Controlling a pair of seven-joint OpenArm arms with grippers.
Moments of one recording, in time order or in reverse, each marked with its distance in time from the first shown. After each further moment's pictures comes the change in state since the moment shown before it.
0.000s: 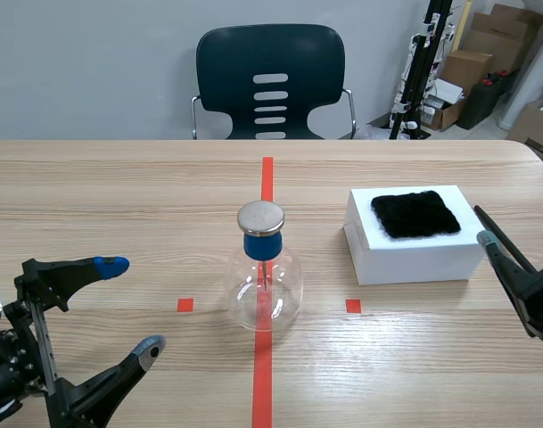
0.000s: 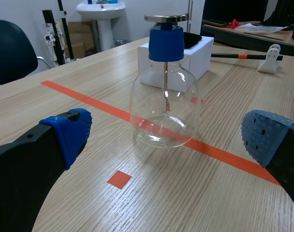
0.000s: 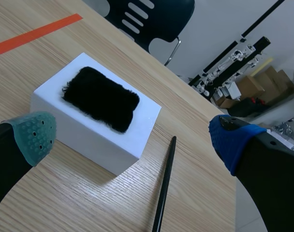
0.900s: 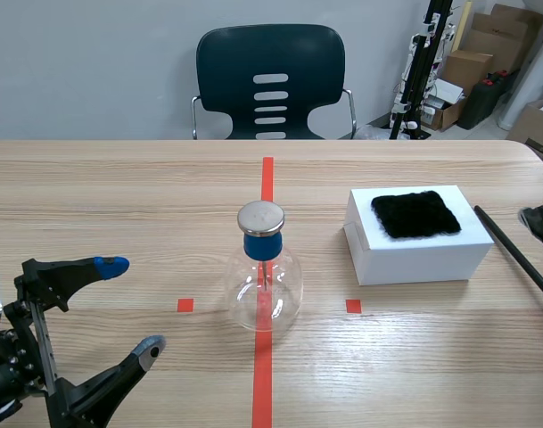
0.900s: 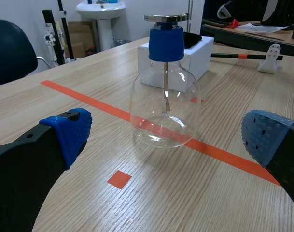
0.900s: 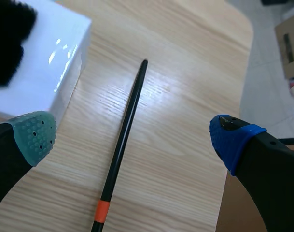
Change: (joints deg) left arm 0.0 0.0 0.0 0.0 0.0 0.0 0.0; right arm 37.0 11.8 -14.7 -25.6 21.3 13.6 -30.8
